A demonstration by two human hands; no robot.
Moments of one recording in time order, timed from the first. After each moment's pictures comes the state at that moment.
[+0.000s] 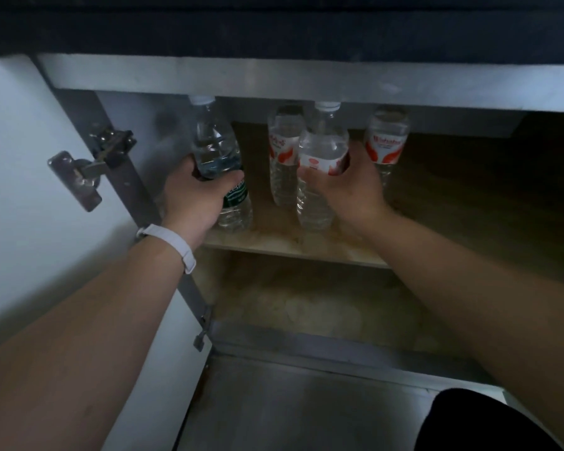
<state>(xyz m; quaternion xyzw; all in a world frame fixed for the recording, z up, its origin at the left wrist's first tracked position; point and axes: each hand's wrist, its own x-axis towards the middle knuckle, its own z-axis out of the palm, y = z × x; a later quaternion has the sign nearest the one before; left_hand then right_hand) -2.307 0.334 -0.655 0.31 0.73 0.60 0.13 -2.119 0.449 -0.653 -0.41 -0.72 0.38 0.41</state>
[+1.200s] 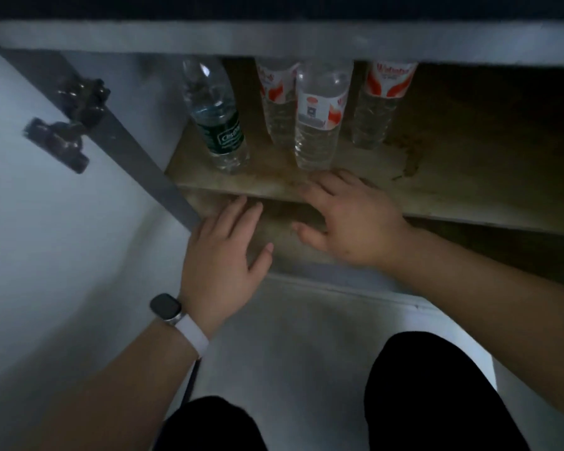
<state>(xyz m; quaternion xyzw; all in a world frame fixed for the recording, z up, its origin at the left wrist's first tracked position) -2.205 0.223 -0.685 0.58 0.80 0.17 0.00 -2.046 0.383 -0.660 -0.25 -0.96 0.07 0.07</state>
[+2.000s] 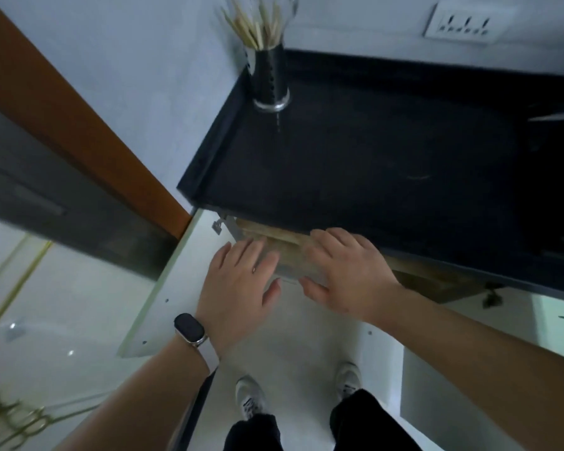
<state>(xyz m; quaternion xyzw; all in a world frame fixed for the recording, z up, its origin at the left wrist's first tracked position) -2.108 0.136 -0.272 0.62 0.78 0.06 -0.05 -1.948 0.286 -0.254 -0.21 -0.98 0.07 -0.01</state>
